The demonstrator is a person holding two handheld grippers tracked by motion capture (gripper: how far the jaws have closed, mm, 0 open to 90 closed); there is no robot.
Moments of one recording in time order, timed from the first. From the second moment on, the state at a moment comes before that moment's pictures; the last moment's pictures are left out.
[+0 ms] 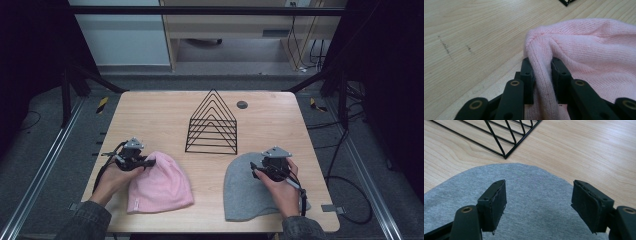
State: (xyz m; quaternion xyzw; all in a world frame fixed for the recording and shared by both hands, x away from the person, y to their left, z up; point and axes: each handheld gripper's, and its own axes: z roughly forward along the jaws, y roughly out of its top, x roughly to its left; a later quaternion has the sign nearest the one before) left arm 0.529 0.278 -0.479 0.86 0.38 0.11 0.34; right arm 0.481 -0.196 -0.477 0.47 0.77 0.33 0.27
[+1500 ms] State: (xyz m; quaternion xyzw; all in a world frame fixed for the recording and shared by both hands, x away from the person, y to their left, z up) left arm 0.467 0.266 -0.283 0.80 0.27 0.31 0.44; right arm 0.478 -0.015 -0.395 0.24 0.84 0.44 0.20
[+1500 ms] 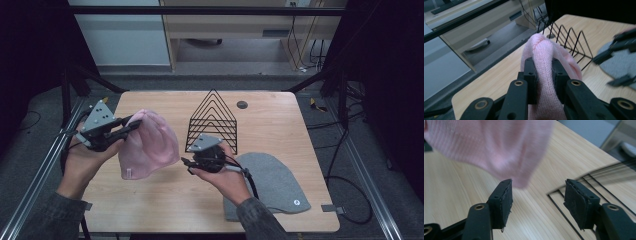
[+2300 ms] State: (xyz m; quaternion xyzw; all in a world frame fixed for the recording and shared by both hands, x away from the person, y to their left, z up) left arm 0.485 0.274 -0.221 0.77 0.28 0.31 0.48; right arm 0.530 -0.005 -0.326 0.21 0.83 0.49 0.14
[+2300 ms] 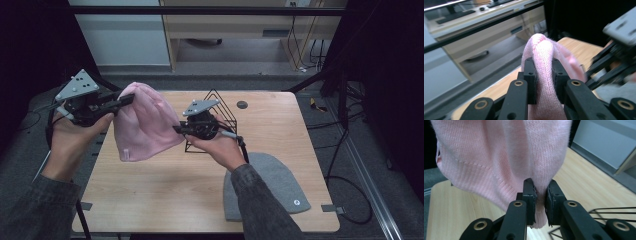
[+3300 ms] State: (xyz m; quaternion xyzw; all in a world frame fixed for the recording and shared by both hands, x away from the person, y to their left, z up) left arm 0.597 0.194 -0.222 0.78 0.27 0.35 0.44; right arm 0.595 -0.092 -0.300 0.31 0.80 0.46 0.22
